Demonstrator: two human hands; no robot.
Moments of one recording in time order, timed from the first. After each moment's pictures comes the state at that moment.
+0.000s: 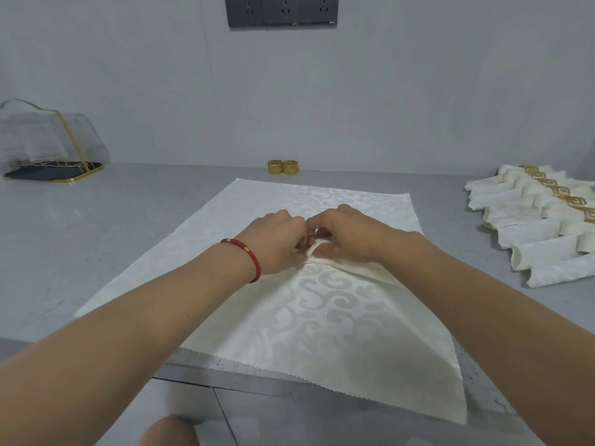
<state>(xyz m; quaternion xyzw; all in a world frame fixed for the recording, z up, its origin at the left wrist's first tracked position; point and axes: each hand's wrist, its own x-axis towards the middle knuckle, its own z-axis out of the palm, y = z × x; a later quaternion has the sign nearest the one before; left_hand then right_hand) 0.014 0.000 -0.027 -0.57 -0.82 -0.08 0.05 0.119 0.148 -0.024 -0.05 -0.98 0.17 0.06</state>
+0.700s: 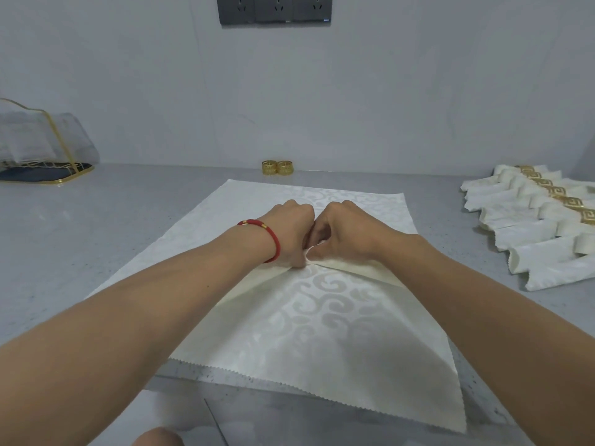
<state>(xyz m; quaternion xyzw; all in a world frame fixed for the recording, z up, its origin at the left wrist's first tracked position) 0.020 0.027 -0.006 -0.54 -0.84 -0.06 0.00 0.117 0.157 -0.026 -0.10 -0.96 0.24 0.09</state>
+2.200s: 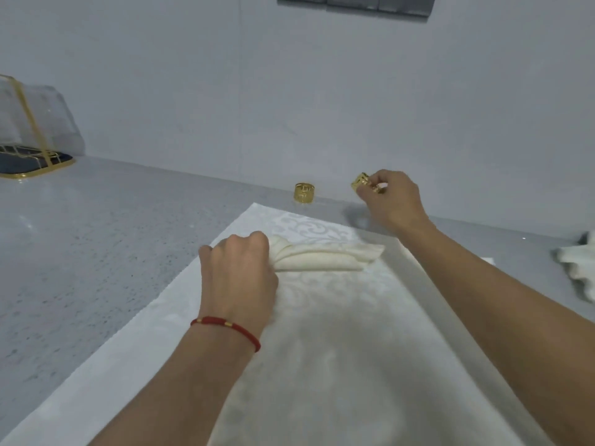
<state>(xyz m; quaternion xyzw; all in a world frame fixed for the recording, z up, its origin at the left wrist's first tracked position) -0.120 0.007 -0.055 -0.30 -0.91 -0.17 0.21 -0.079 0.268 -0.012 -0.30 -0.84 0.29 0.35</state>
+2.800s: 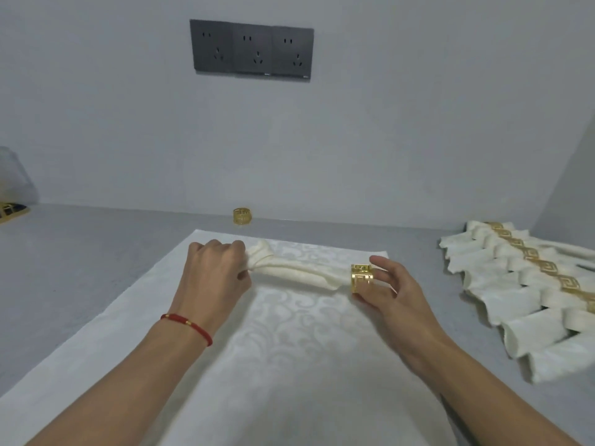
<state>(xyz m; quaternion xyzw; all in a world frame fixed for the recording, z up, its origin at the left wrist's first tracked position) -0.062 0.033 -0.028 -0.47 -0.80 -0.20 0.32 0.158 0.210 -0.058 -0.28 -0.61 0.64 0.36</state>
